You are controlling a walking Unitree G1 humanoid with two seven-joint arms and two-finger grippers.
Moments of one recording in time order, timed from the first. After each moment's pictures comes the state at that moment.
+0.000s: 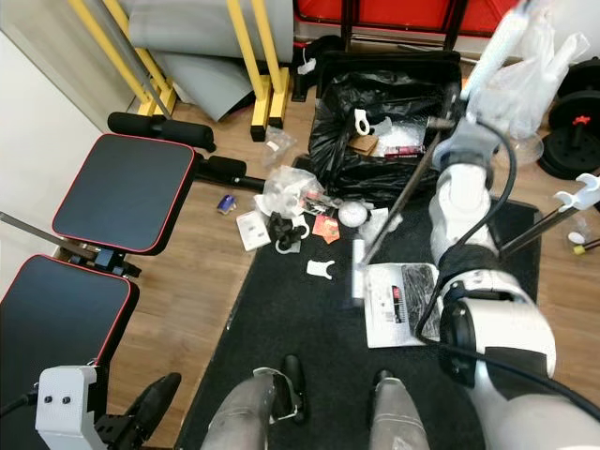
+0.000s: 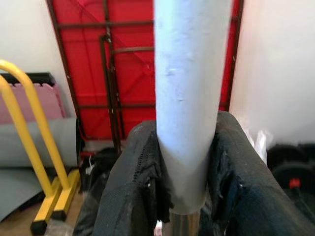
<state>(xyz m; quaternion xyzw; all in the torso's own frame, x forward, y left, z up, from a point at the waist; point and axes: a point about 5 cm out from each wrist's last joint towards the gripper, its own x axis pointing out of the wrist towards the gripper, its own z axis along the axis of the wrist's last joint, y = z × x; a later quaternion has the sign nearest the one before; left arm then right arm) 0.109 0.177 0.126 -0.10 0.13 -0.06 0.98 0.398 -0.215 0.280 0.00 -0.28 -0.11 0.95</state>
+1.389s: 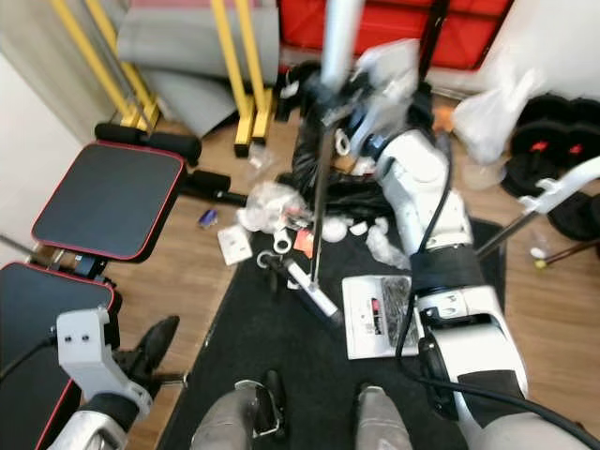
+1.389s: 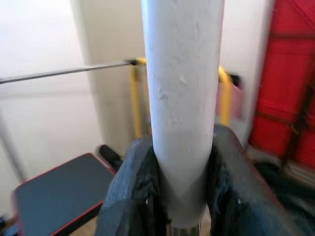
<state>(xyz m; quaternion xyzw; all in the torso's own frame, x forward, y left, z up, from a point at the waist) 0.180 0.191 0.119 -0.09 0.05 -0.03 0.99 0.364 -0.109 0.284 -0.01 -0.18 0.32 0.93</state>
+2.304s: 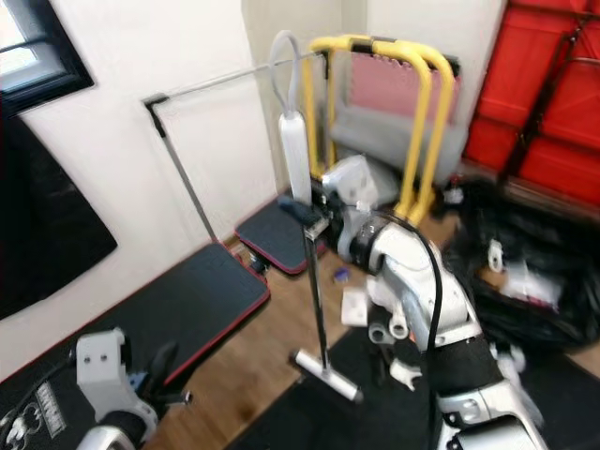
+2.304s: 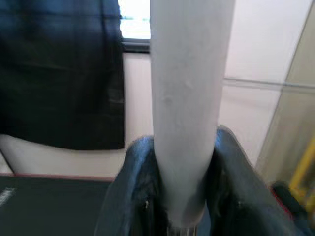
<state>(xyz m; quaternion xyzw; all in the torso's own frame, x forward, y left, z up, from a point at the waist) 0.186 0.211 0.079 -0.07 0.09 0.02 0.99 0.332 -0.095 0.214 -0.04 -0.07 0.35 0.93</state>
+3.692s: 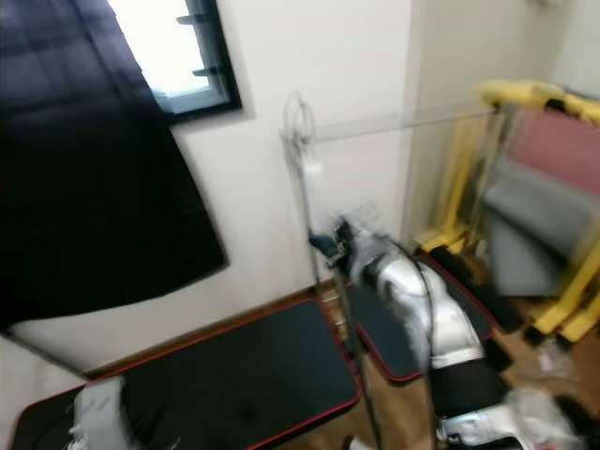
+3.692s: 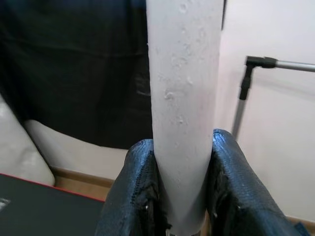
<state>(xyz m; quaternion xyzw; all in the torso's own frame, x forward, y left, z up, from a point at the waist) 0.141 0.242 -0.014 -0.08 0.25 0.09 0.96 0.331 -0.111 0.168 -0.03 0.03 0.29 0.95</state>
